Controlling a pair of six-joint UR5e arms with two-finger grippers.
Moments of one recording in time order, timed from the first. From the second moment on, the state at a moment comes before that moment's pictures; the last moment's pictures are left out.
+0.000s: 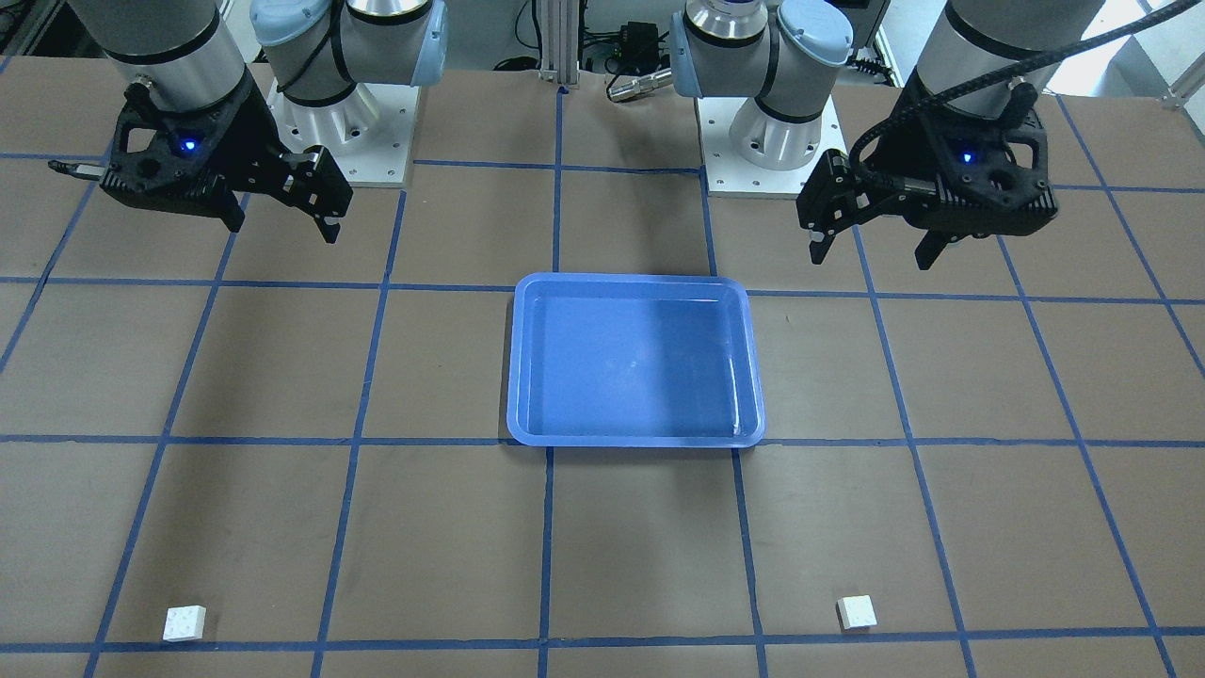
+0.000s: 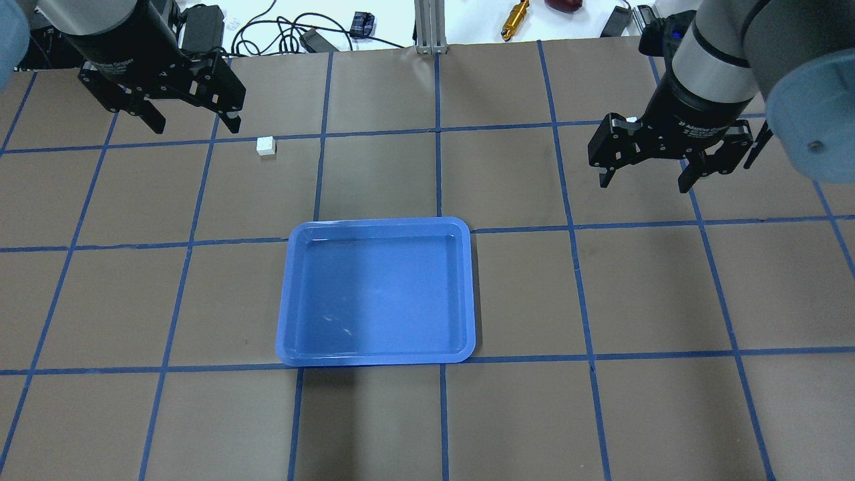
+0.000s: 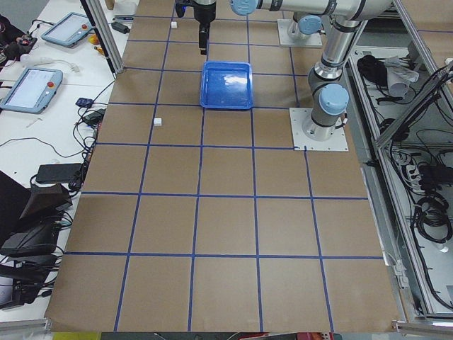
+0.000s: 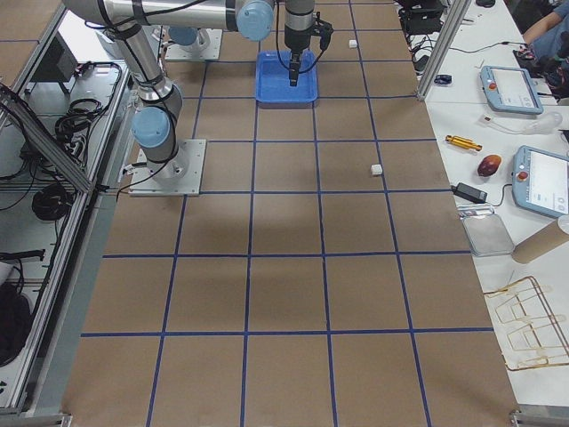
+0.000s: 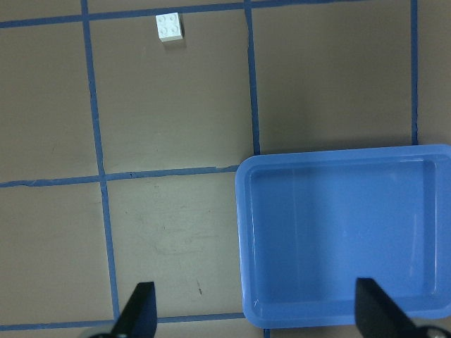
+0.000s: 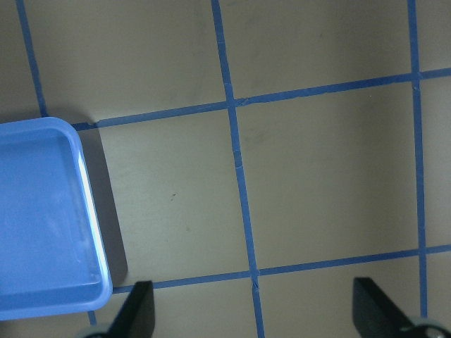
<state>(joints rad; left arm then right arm) -1.52 -1.61 -1.45 -1.60 1.58 0.10 1.54 -1.64 1.69 -1.61 -1.54 0.10</state>
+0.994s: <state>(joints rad) -1.51 -1.61 -1.45 -1.60 1.58 0.10 1.54 -1.64 1.69 -1.60 -1.56 0.10</state>
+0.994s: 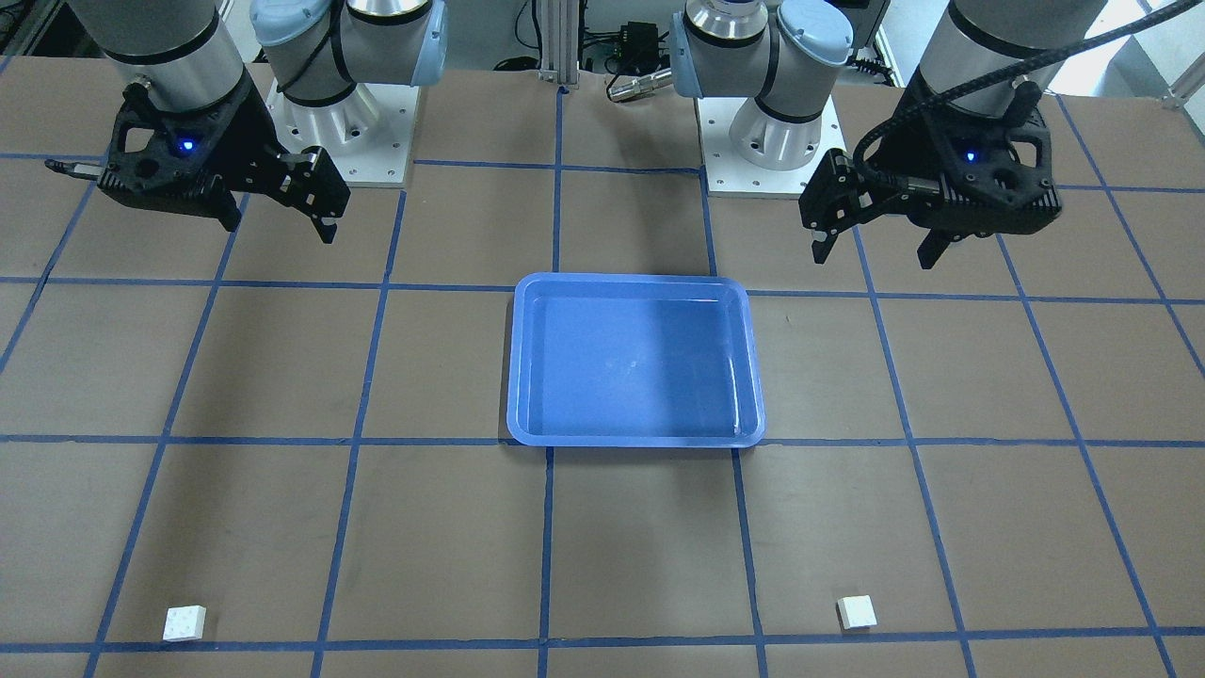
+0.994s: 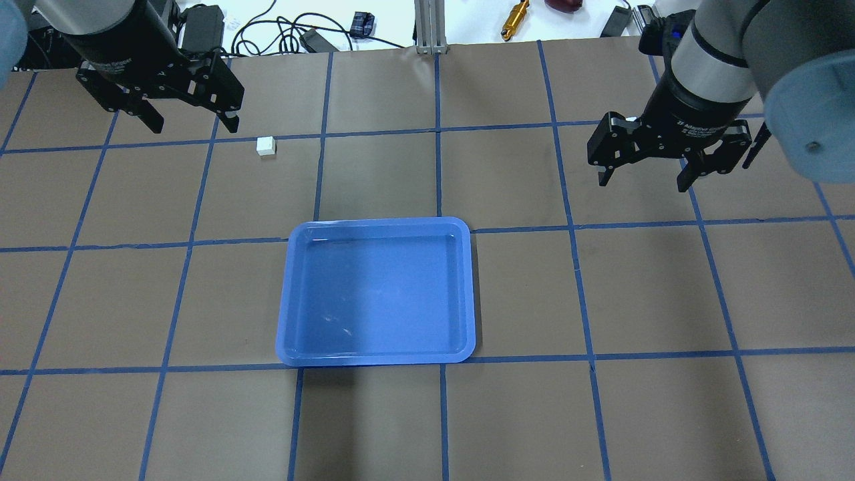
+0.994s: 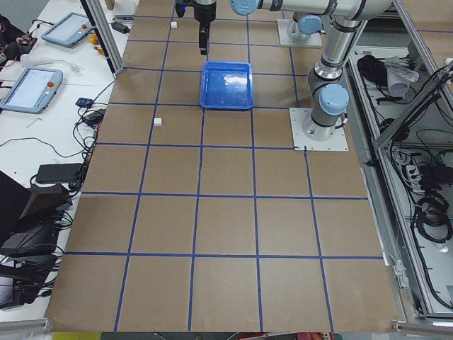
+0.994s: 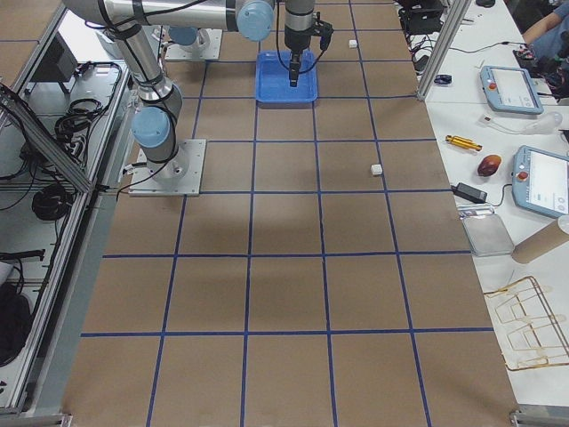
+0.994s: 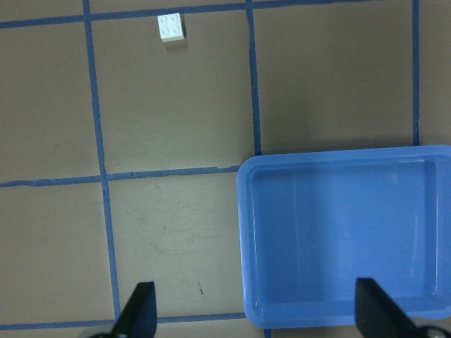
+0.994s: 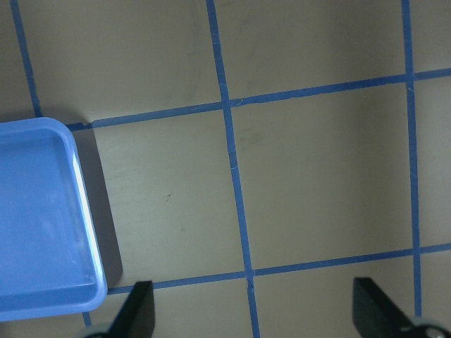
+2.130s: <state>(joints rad) -1.51 -1.77 -1.38 -1.54 1.58 0.12 1.54 -1.64 1.69 -1.60 -1.56 0.09</state>
